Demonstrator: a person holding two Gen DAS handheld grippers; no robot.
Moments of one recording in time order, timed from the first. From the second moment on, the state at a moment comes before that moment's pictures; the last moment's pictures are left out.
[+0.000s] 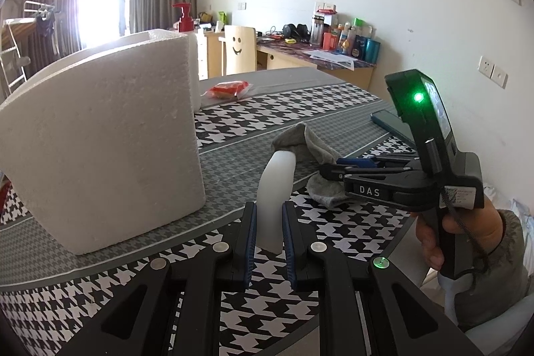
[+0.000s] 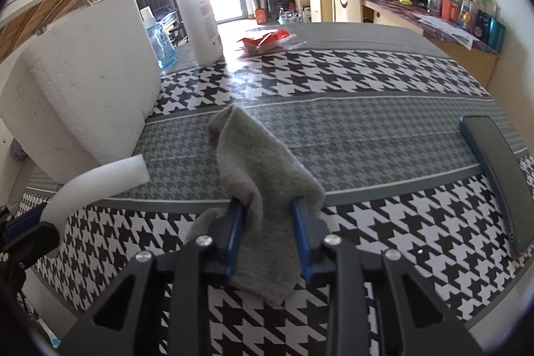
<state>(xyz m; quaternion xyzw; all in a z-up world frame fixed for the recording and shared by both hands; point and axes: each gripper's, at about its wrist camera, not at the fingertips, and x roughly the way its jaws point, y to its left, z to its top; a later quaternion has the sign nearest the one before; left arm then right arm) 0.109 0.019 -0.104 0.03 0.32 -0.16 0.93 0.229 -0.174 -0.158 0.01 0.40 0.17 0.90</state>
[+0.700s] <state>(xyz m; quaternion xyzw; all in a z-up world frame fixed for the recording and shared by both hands) 0.086 0.026 -0.084 0.03 0.28 -0.15 0.95 0.194 -0.181 -0.107 0.00 0.32 0.16 0.93</state>
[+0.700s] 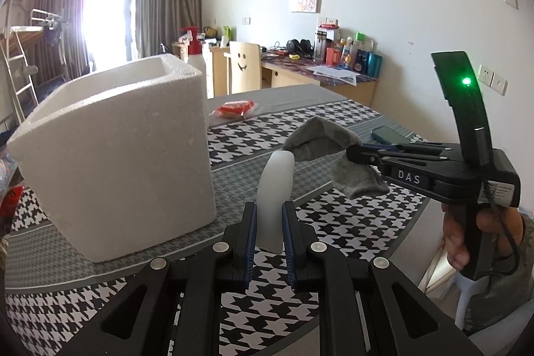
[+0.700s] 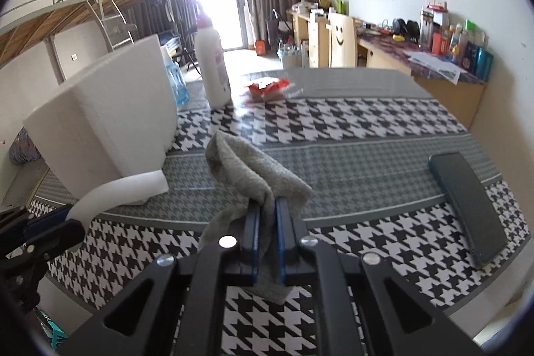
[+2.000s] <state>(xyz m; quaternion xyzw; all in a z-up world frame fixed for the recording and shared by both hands) 0.073 0.017 -0.043 0.06 0.21 -0.14 0.96 0.162 -0.198 -0.063 0.02 0.25 0.17 0.95</state>
